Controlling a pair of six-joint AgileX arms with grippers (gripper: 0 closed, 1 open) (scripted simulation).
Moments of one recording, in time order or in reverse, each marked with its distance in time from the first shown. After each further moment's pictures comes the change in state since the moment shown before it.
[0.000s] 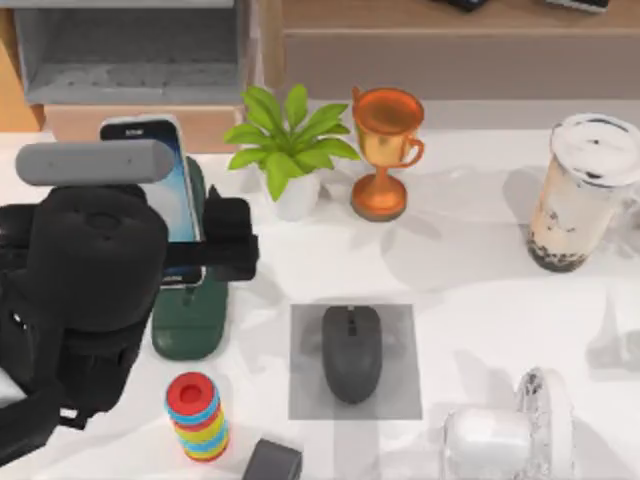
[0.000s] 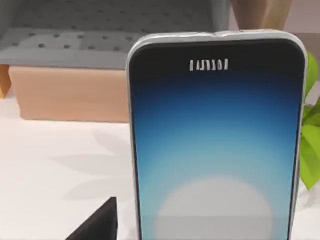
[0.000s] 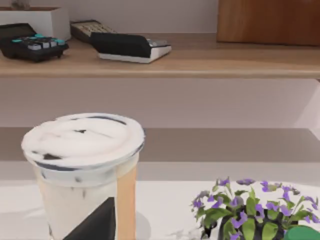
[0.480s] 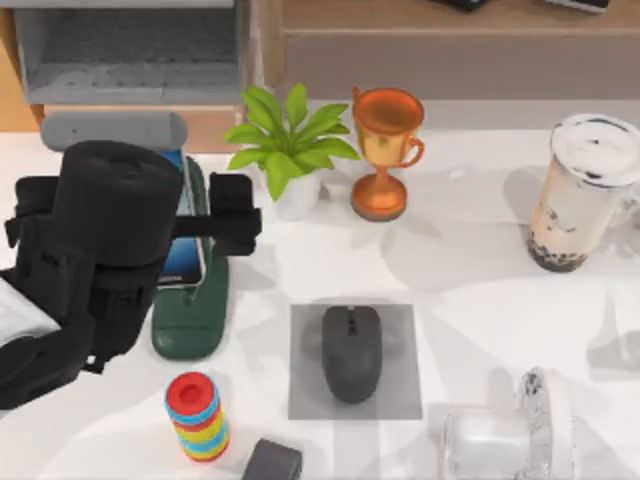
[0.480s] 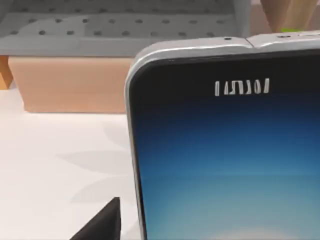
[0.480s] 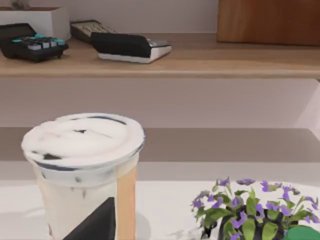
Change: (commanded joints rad) left arm 0.104 0.155 0.082 0.010 0.085 0.041; right arm 0.000 0.000 0.000 0.000 0.000 0.000
